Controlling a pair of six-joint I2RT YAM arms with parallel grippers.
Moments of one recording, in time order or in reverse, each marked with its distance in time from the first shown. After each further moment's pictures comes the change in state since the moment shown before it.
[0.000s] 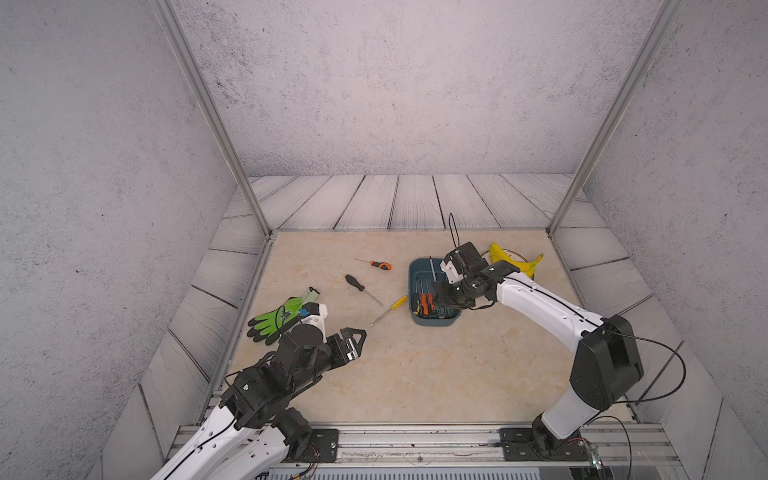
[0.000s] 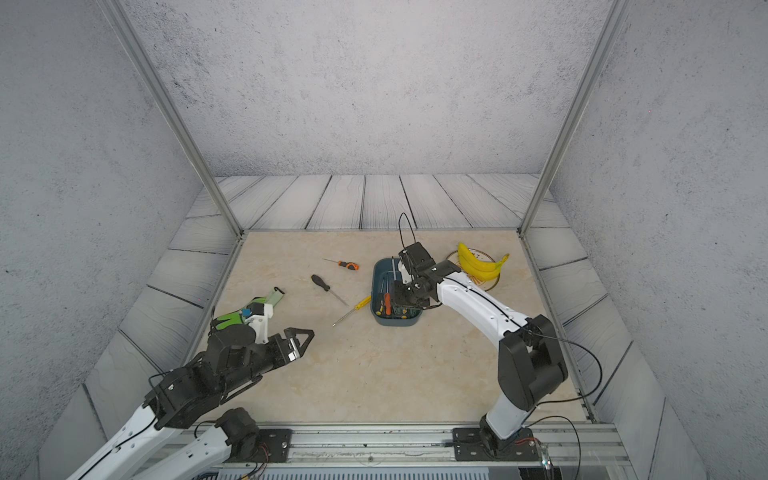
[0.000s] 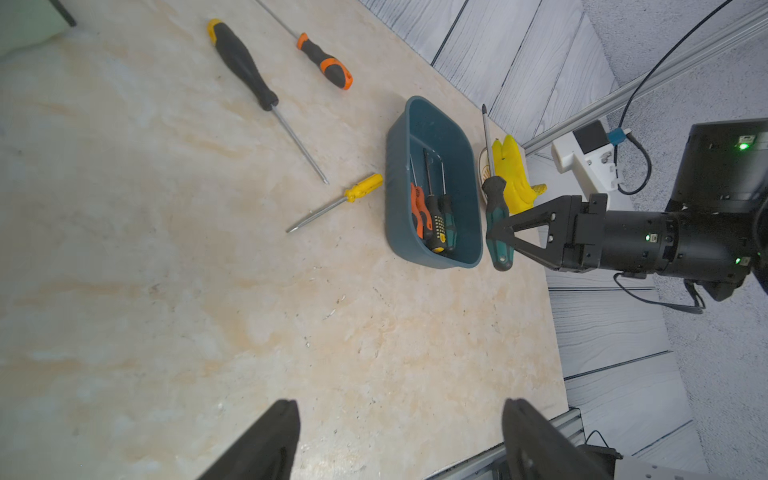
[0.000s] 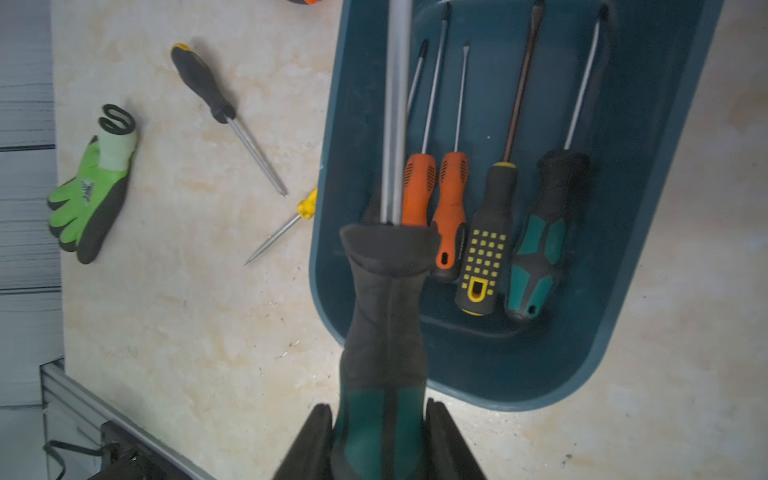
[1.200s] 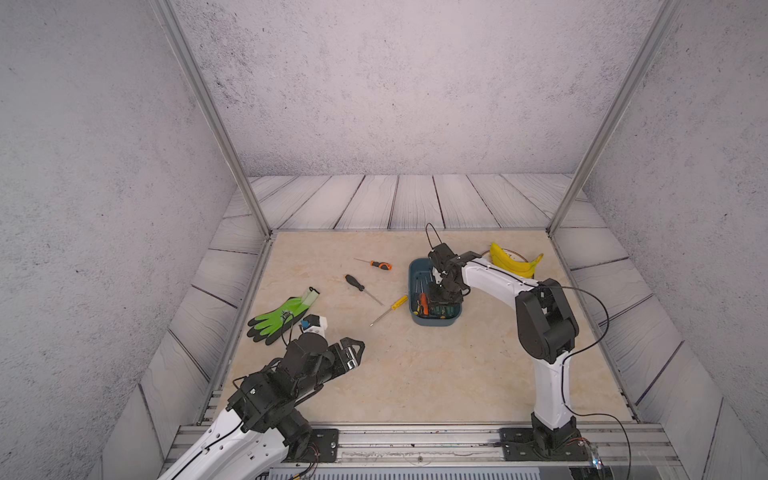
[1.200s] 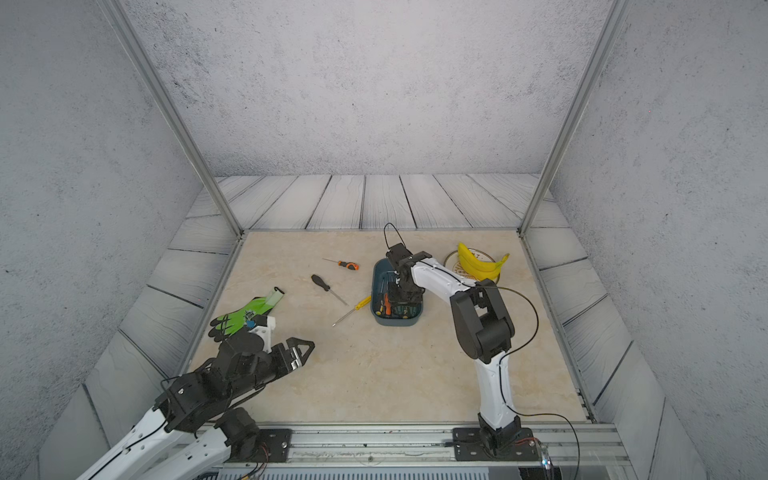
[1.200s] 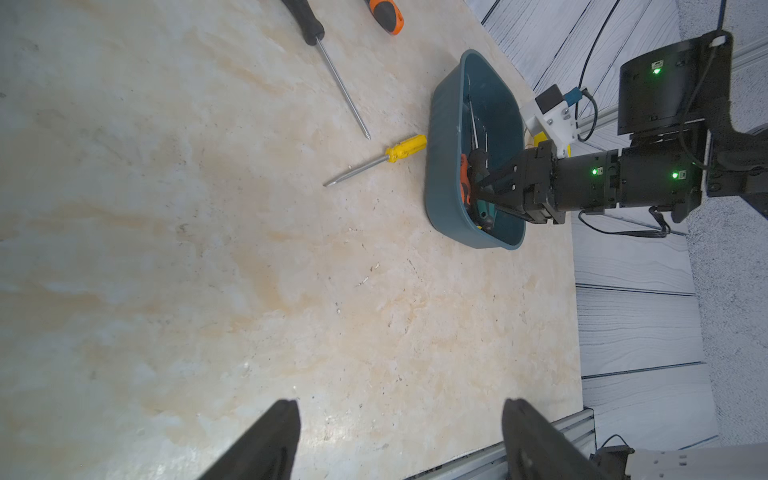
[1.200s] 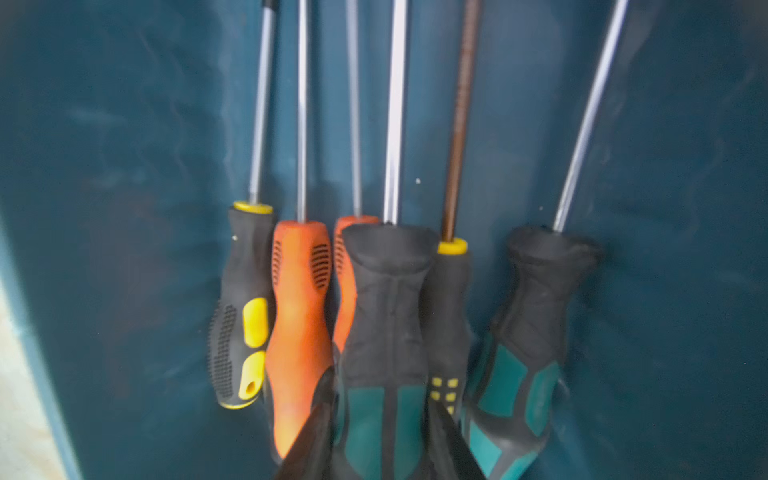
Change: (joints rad) left arm 0.000 -0.023 -0.097 -0.008 0.015 -0.070; right arm -0.024 0.395 0.245 -0.086 0.116 -0.026
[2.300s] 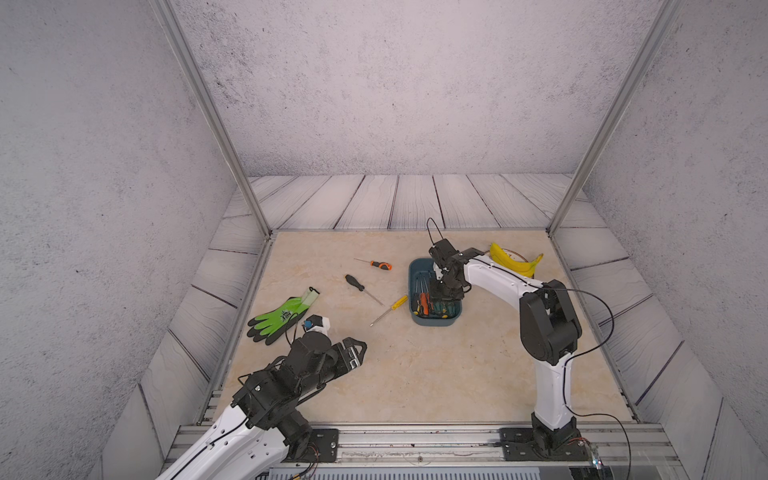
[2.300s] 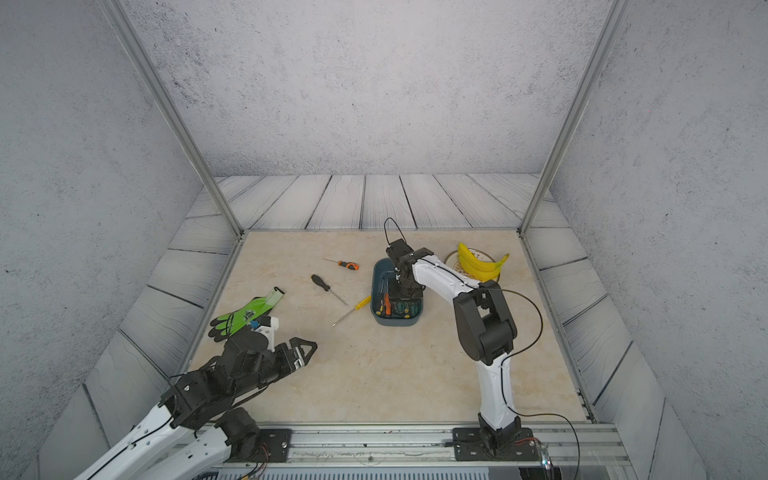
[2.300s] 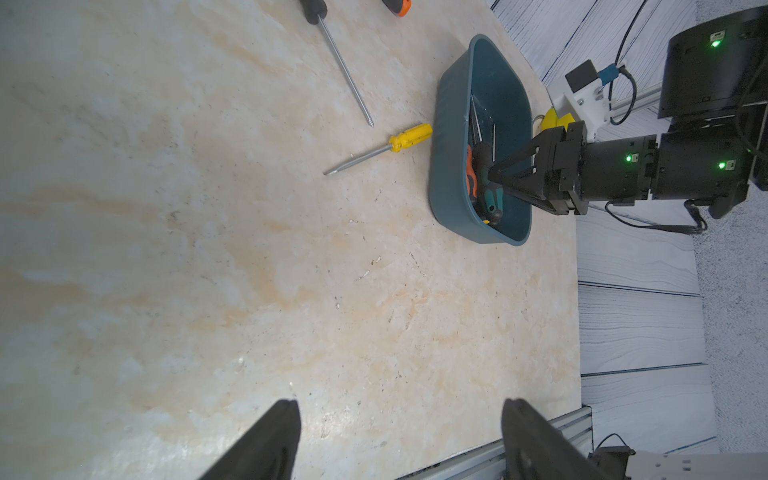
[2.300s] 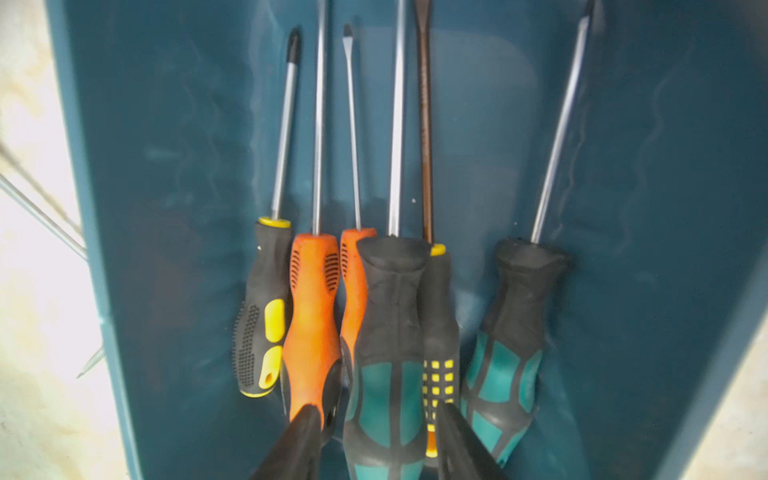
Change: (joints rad) left arm 0.000 0.028 -0.011 0.020 0.018 -0.023; right arm 0.000 -0.024 0.024 -0.014 0.017 0.001
